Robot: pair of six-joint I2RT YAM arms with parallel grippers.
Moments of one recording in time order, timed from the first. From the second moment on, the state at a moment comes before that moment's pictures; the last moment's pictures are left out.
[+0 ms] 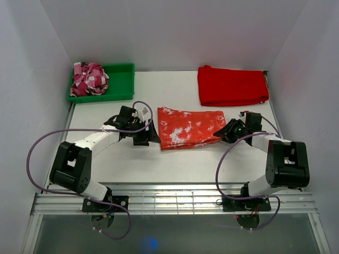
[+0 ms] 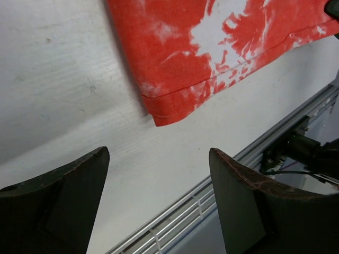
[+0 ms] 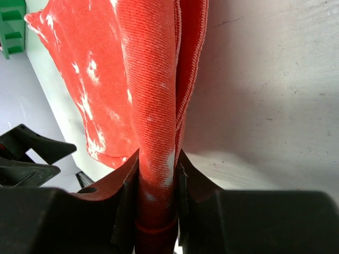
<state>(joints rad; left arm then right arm) -0.36 1.48 0.88 -0.35 0.49 -0.45 -0.04 1.49 0.62 0.00 -0.64 0.70</state>
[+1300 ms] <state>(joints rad) -0.48 1.70 1.26 -0.05 0.50 -0.51 -0.03 1.38 1.08 -0.37 -0.47 0.25</state>
